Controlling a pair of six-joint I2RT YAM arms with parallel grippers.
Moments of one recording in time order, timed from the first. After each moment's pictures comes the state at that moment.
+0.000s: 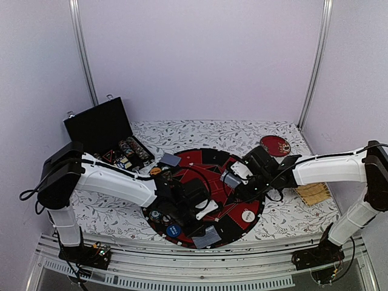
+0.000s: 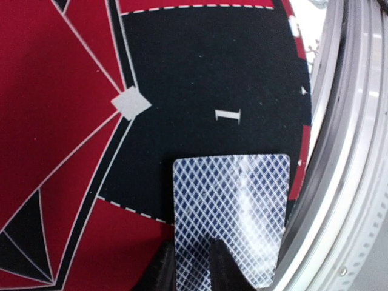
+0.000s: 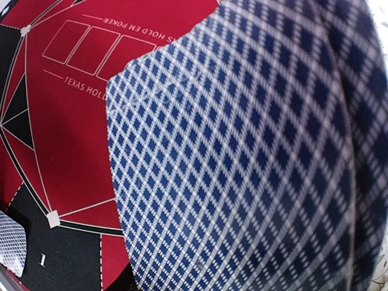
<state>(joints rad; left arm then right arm) -1.20 1.89 1.12 -0.38 0.19 -0.16 0.84 1.55 0.88 -0.33 0.10 0.02</state>
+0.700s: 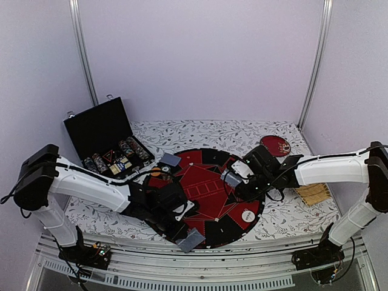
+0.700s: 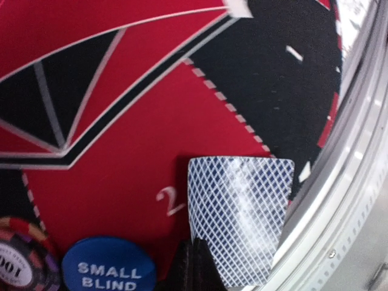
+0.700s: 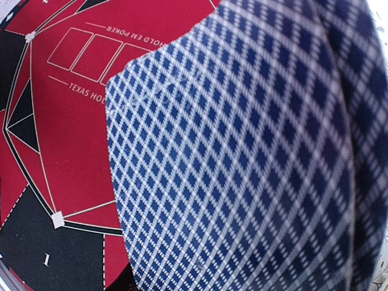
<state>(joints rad) -1.18 1.68 0.86 -0.30 0.18 -0.46 0.84 1.52 0.88 -0.33 0.10 0.02</state>
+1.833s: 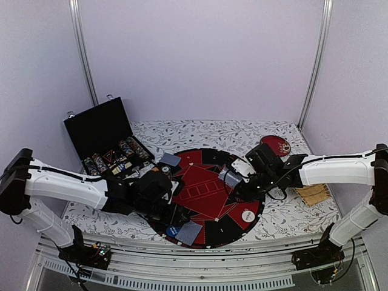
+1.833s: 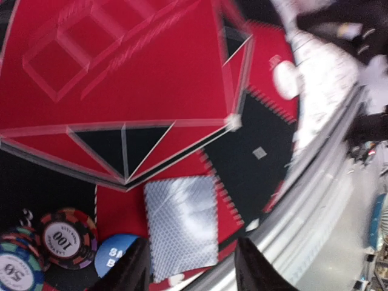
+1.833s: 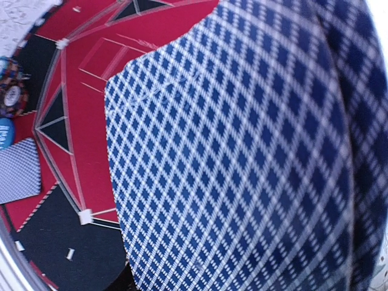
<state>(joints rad) -1.13 1.48 0.75 -0.17 0.05 -0.77 0.84 1.48 0.87 -0.33 0.02 0.01</state>
